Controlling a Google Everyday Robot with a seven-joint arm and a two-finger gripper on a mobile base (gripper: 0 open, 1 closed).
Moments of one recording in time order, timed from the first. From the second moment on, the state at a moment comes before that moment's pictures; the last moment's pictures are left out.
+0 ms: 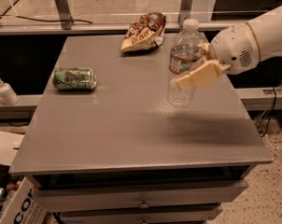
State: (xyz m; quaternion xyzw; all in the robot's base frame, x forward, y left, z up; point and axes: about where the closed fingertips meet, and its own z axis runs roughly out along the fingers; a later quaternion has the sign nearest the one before) arm 0.502 -0.094 0.945 -0.58 0.65 0.35 0.36
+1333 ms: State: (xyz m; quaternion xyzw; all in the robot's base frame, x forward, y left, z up) arm 0.584 0.039 0.949 -0.59 0.56 0.39 0.43
